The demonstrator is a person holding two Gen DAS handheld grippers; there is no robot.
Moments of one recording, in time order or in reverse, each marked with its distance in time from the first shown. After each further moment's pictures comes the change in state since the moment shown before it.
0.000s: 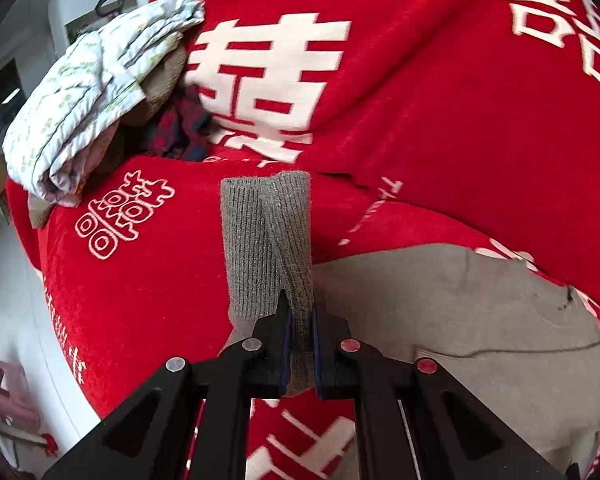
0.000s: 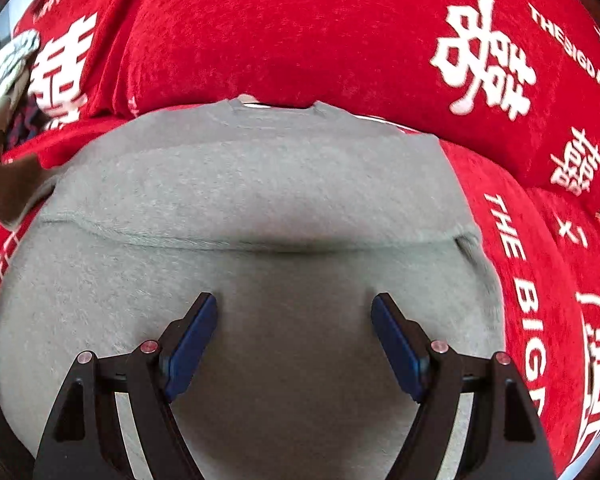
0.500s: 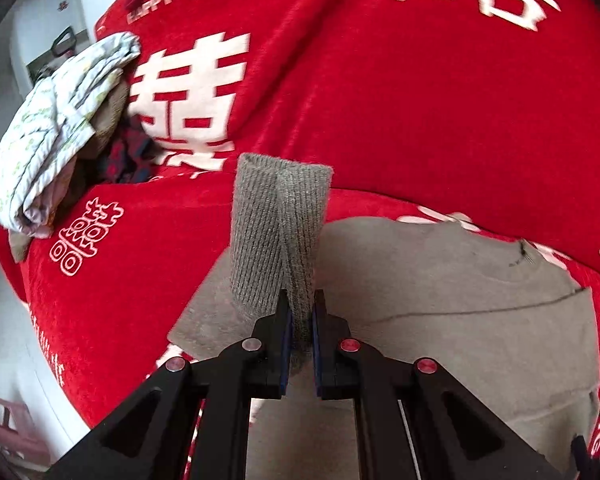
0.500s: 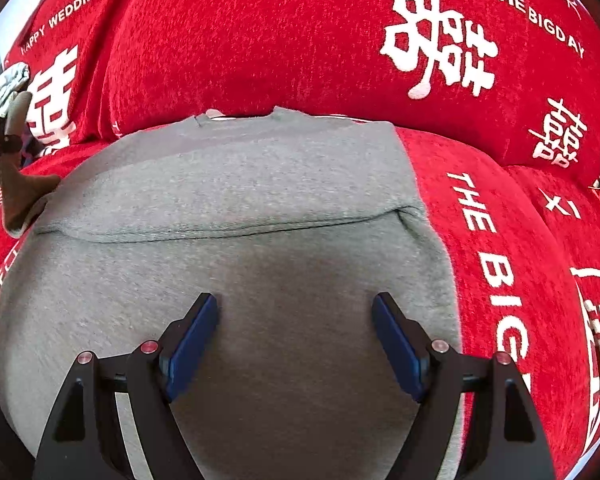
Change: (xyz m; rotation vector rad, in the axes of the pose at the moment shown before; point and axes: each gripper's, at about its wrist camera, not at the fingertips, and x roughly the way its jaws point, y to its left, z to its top) left arm -0.034 -0.087 -0.033 0.152 -0.028 -0.069; right arm -0.009 -0.044 -0.019 0.067 -0.055 0.016
